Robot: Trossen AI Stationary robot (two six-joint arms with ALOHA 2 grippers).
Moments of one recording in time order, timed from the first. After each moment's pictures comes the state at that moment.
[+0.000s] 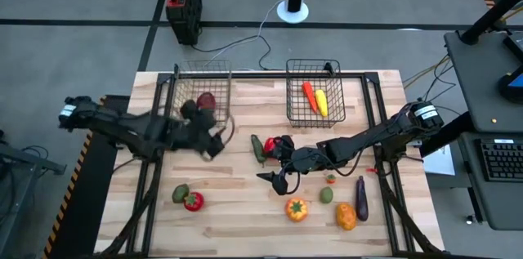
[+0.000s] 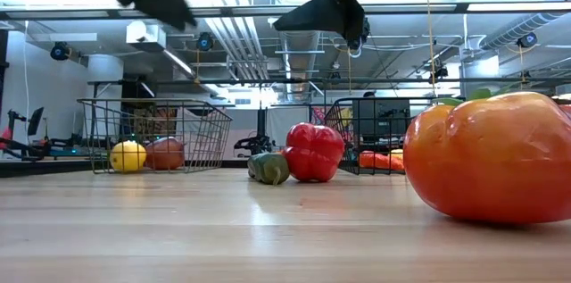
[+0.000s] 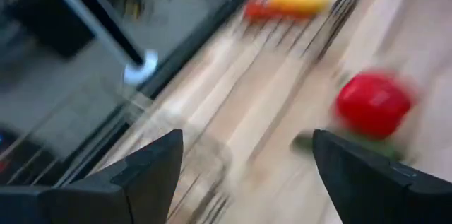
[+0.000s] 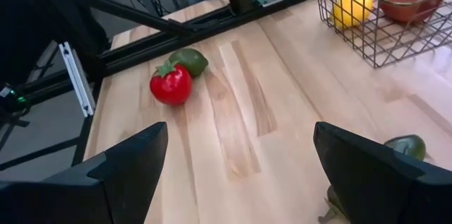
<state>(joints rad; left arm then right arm) -0.27 1.14 0.99 -0.75 -0.84 -0.49 0.28 1.65 1.07 0.14 0.29 0.47</state>
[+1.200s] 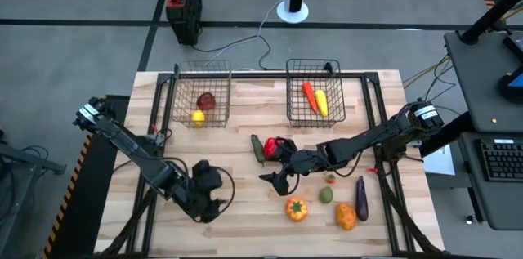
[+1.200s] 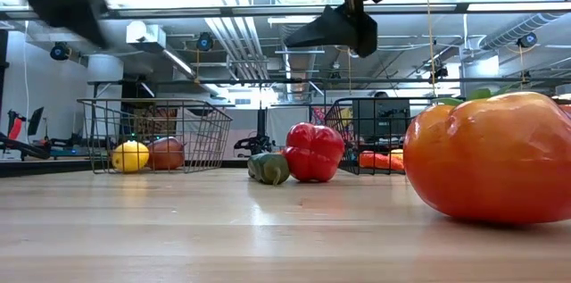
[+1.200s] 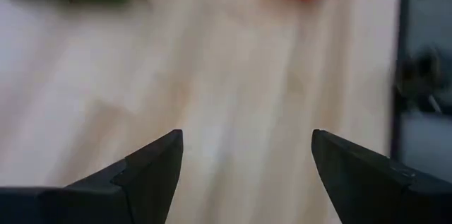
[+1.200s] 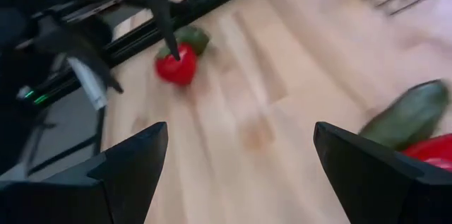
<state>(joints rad) -0.70 1.41 0.99 -0.60 -0.39 -0.96 0.29 1.65 1.06 0.09 0.24 0.64</state>
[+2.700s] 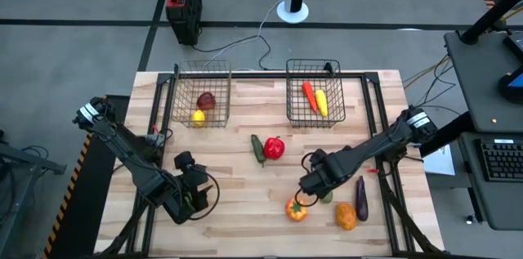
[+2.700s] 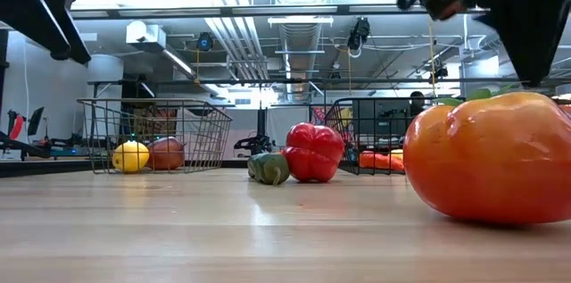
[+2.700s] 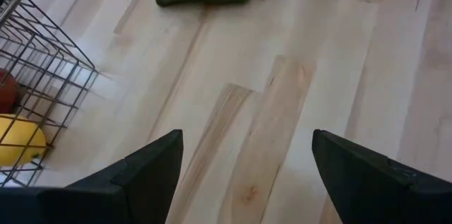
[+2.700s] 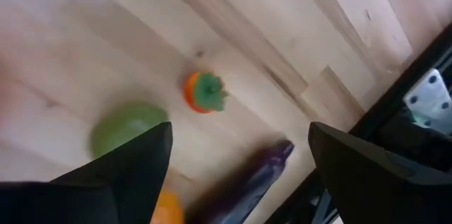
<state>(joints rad) -0.81 1.41 0.99 -0.98 -0.67 -1.11 0.43 1.75 1.37 -1.45 0.05 1.26</state>
